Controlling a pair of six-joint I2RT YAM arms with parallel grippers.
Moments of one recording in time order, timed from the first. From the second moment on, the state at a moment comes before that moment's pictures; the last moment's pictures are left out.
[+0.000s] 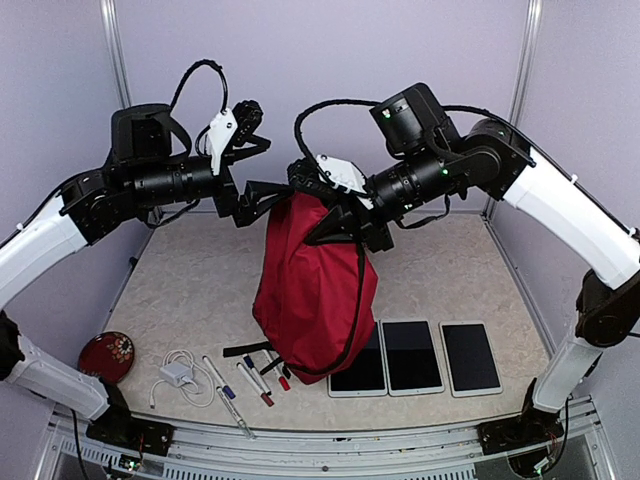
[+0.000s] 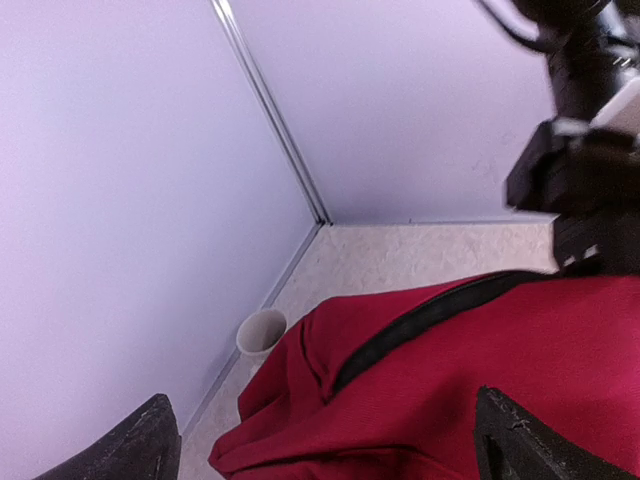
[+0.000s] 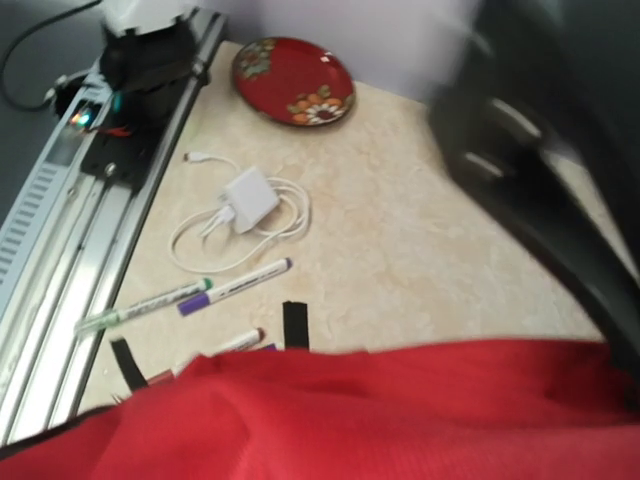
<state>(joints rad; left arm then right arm) -0.81 1.29 1.45 -0.30 0.24 0.42 1.02 1.69 2.04 -0.98 -0.42 -0.65</state>
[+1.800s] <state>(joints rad) -0.82 1.13 0.99 0.00 0.33 0.06 0.86 1.42 1.66 -0.31 -0.41 -0.27</state>
